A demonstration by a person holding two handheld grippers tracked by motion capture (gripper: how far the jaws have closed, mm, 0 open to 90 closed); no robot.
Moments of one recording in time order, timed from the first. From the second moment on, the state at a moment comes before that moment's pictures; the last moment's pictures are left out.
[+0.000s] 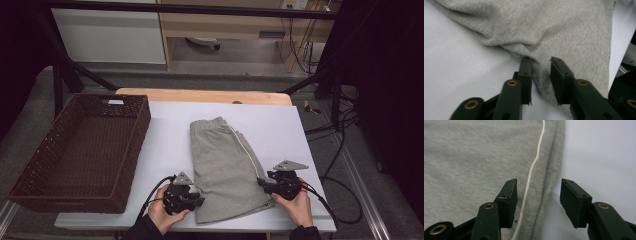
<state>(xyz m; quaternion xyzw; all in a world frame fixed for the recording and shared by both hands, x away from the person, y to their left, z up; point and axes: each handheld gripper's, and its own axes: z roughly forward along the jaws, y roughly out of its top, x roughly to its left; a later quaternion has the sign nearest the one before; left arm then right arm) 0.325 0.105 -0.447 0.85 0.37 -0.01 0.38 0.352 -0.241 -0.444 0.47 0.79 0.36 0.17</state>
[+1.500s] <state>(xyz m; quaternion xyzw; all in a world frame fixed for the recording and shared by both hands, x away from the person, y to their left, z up) 0.323 0.162 -0.427 0.87 0.35 0.02 0.35 0.321 -0.215 -0.443 0.43 0.79 0.42 0.12</state>
